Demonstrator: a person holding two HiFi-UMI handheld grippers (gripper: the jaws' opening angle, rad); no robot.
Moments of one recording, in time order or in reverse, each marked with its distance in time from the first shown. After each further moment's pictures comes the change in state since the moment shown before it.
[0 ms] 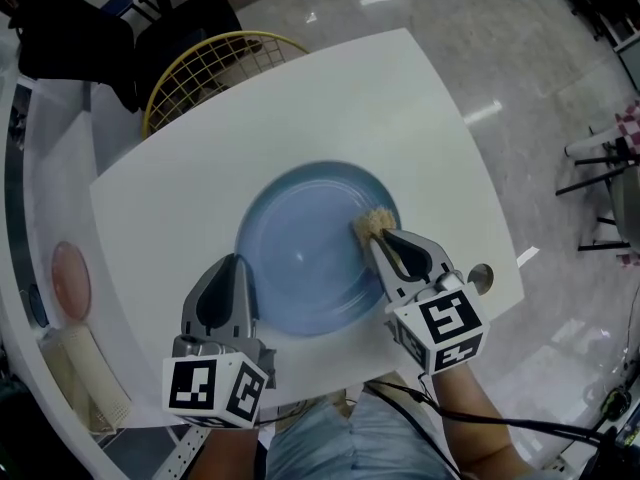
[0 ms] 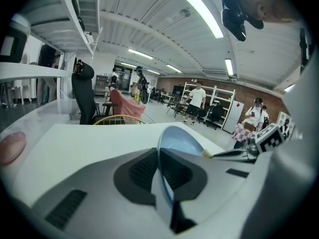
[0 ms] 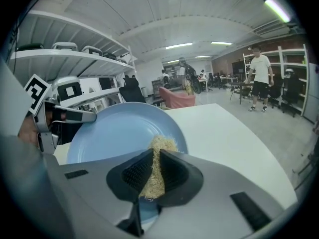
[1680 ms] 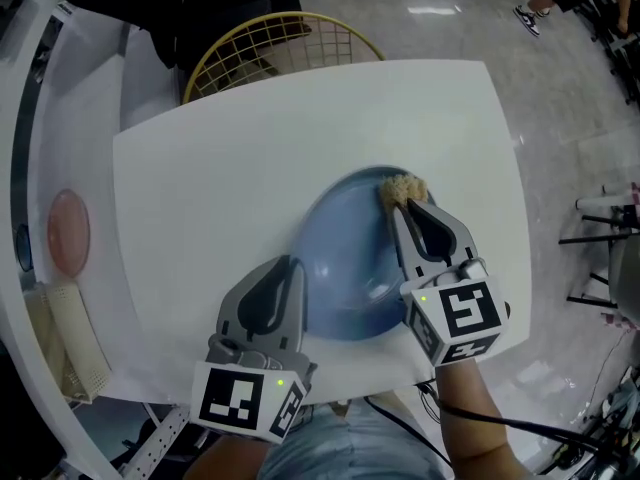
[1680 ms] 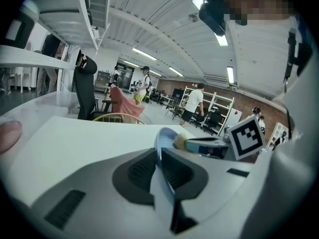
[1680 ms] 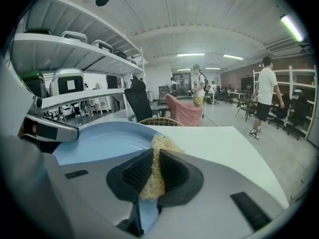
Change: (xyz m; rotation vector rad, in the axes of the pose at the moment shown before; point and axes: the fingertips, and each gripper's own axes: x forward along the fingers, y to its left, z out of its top) left arm 0.015 -0.013 0.012 -0.054 -0.010 -0.047; right arm 0.058 -0.001 0.081 -0.139 -0.076 -0.002
